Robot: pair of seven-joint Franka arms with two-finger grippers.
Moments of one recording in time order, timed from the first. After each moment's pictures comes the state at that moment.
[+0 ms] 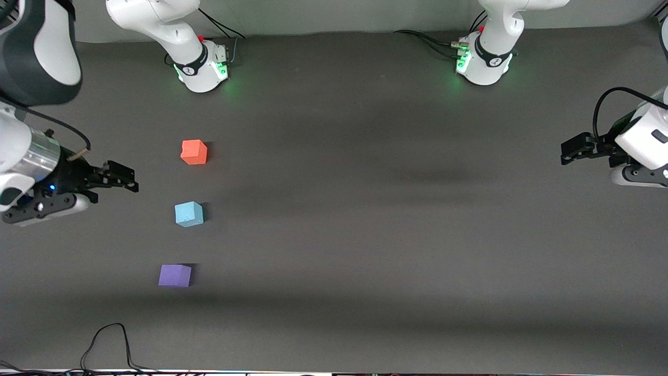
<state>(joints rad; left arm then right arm) -0.06 0.06 0.02 -1.59 0.01 1.58 0.04 0.21 0.14 -0.17 -1.55 0.10 1.68 -0.16</state>
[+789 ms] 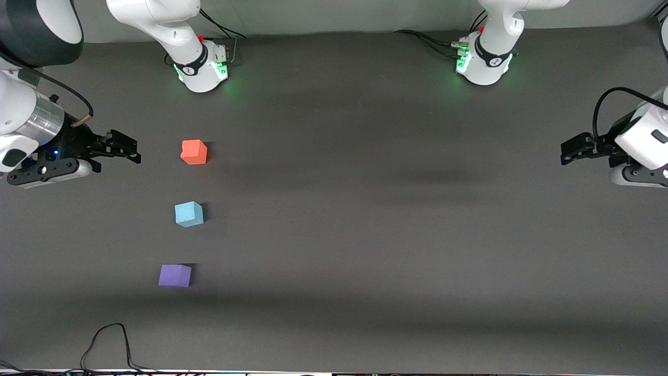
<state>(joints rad) -0.06 0.06 0.02 -1.59 0.01 1.58 0.04 0.08 -0.02 0.00 -1.74 0.07 1.68 -0.05</state>
